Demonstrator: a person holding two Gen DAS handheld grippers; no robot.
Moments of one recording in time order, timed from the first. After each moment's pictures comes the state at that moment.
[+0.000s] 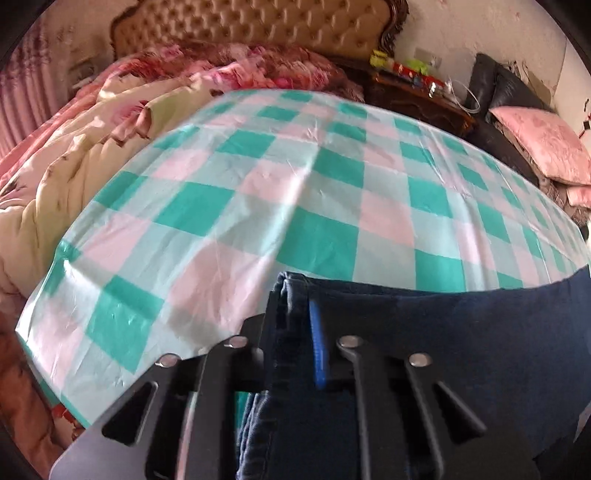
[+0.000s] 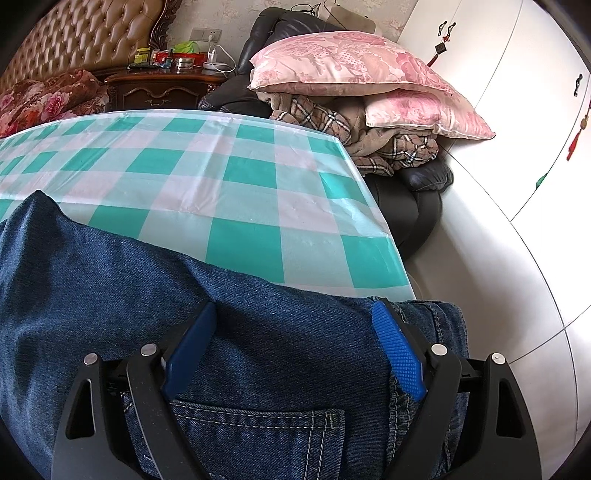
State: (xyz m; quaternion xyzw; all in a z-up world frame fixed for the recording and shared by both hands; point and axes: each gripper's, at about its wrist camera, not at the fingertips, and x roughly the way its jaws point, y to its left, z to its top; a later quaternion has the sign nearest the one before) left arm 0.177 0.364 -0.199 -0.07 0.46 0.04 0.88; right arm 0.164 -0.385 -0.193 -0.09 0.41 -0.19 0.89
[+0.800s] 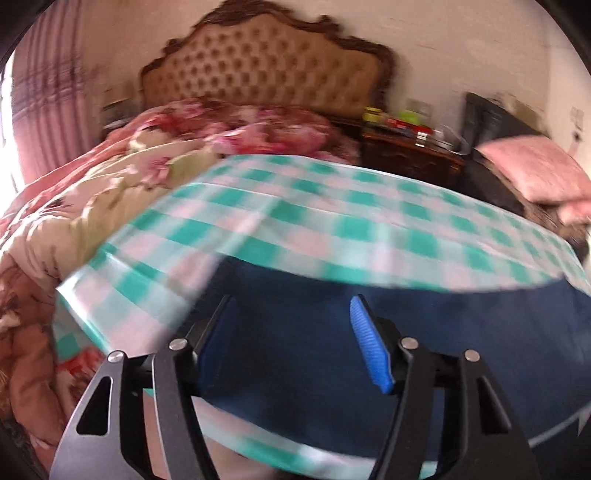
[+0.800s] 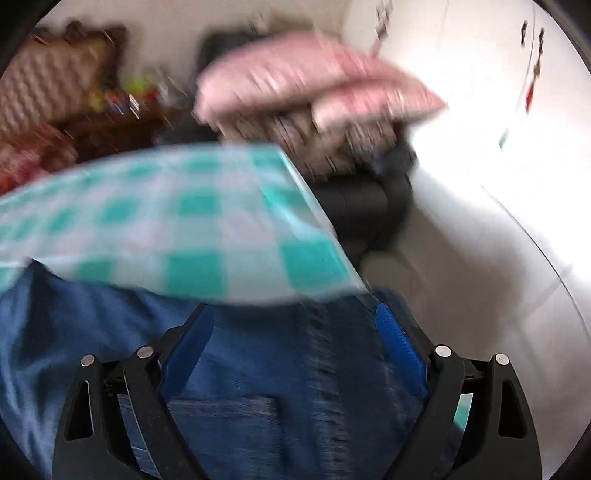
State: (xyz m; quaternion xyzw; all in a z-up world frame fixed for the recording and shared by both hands) left arm 0.074 0.236 -0.132 -0.05 0.35 0.09 0.93; right arm 0.142 -0.431 -0.170 -0.01 0.40 -0.27 0.88
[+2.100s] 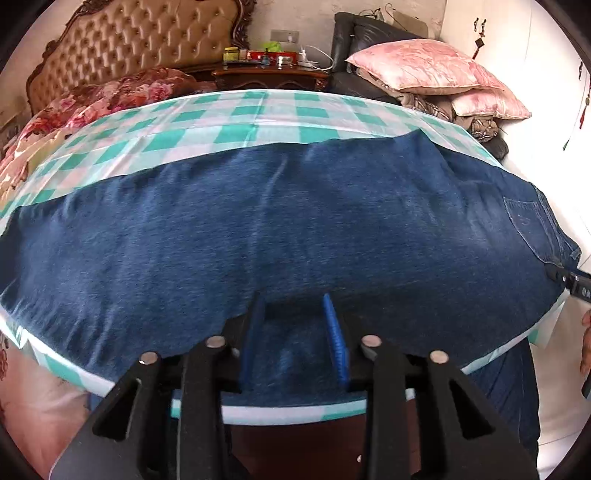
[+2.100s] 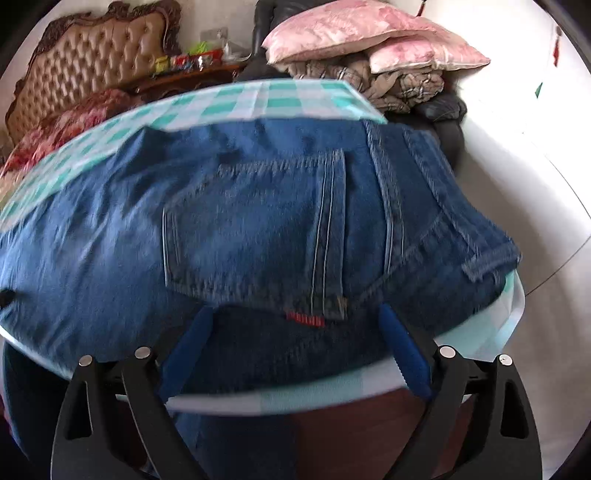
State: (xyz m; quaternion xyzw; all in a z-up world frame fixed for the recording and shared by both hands) left arm 0.048 -0.035 -0.204 -0.01 0.44 -0.09 0.89; right arm 0.000 -0.345 -0.206 0.04 0.45 -0.12 0.88
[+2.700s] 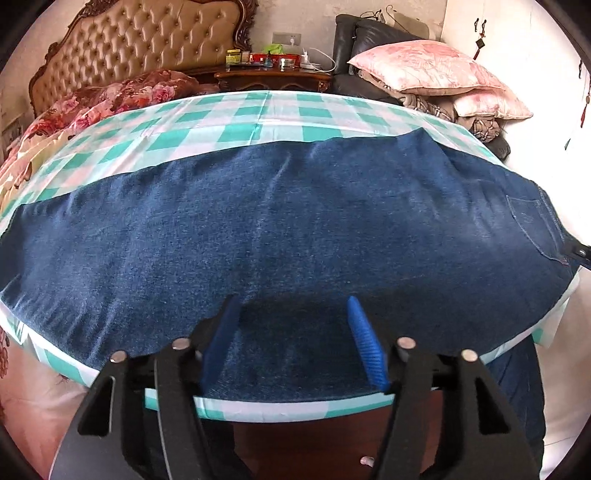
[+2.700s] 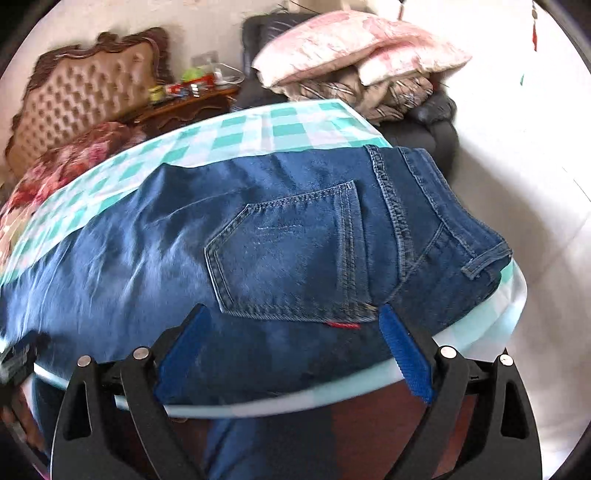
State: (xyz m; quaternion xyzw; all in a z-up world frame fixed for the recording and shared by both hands) left arm 0.042 -0.031 -0.206 -0.01 0.43 -0.09 0.90; right arm -0.003 -0.322 -0.172 0.09 0.42 -0.14 0.89
